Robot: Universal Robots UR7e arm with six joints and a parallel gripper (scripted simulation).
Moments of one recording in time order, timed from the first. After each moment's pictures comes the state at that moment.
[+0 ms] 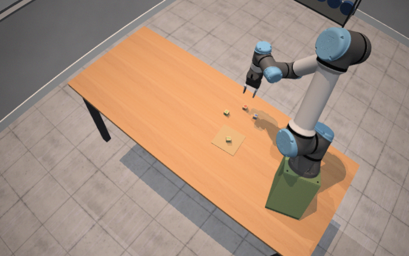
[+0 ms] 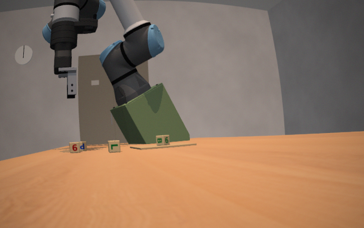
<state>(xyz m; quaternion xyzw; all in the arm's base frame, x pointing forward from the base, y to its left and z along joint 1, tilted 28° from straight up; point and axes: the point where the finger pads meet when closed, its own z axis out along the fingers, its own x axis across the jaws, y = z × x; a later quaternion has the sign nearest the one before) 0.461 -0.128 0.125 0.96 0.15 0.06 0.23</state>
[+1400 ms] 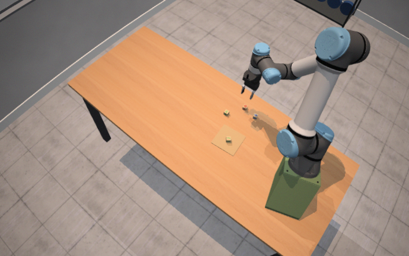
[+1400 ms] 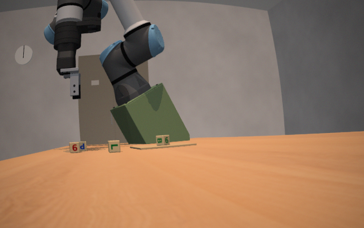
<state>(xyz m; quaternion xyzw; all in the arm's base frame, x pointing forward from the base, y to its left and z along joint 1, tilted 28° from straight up) 0.466 -0.118 0.118 0.97 0.07 0.08 0.22</state>
